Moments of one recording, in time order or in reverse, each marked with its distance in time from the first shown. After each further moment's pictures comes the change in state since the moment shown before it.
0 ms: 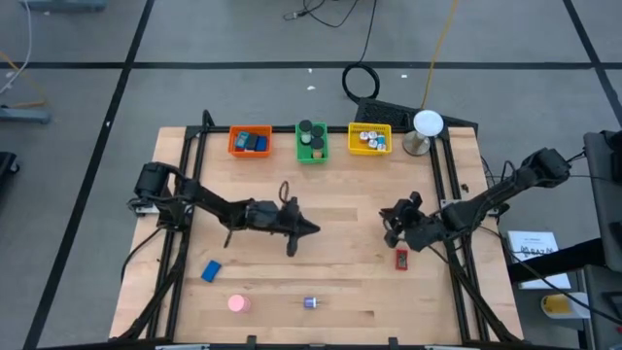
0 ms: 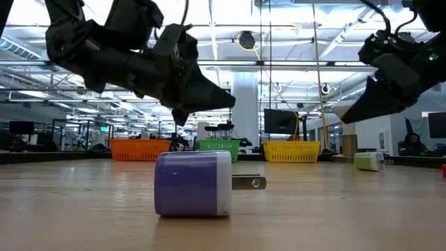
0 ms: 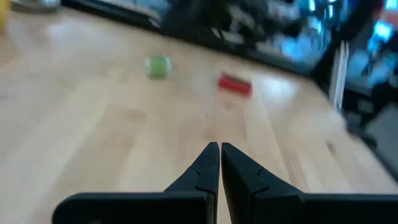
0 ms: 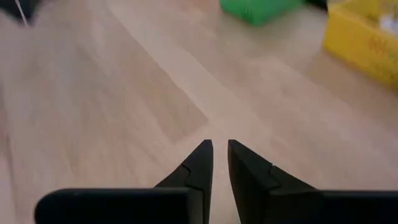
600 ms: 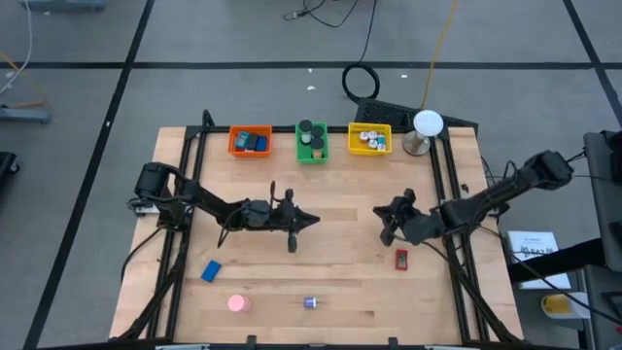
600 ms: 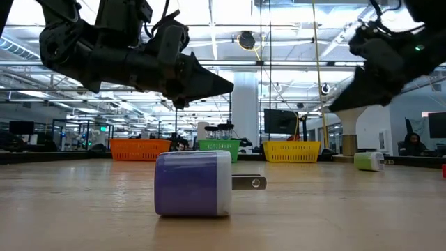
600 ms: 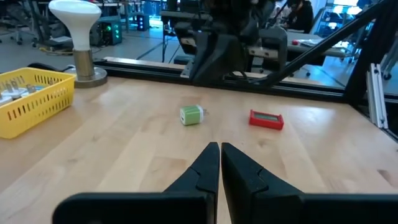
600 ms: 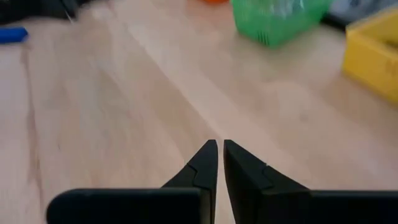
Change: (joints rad) left arm 0.008 0.000 -0.046 0.190 -0.147 0.209; right arm -0.061 -0.004 0.026 0.108 -0.056 -0.108
